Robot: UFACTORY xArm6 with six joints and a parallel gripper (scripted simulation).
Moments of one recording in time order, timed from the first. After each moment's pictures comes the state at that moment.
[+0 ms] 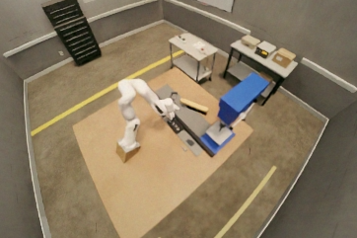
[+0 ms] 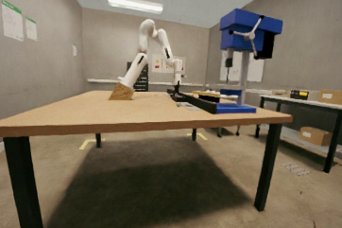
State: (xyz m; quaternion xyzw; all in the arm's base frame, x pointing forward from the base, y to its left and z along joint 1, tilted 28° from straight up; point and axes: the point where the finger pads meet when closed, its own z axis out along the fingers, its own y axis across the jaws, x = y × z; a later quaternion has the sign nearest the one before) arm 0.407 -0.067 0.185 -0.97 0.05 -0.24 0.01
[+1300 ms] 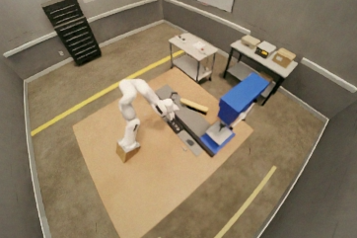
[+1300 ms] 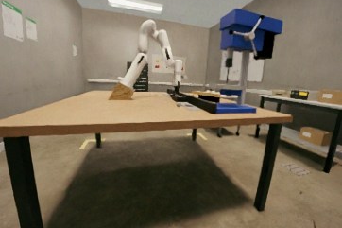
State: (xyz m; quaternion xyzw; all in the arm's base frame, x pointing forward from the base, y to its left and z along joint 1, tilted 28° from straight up) arm 0.410 -0.067 0.179 -0.97 0.05 -0.24 0.01
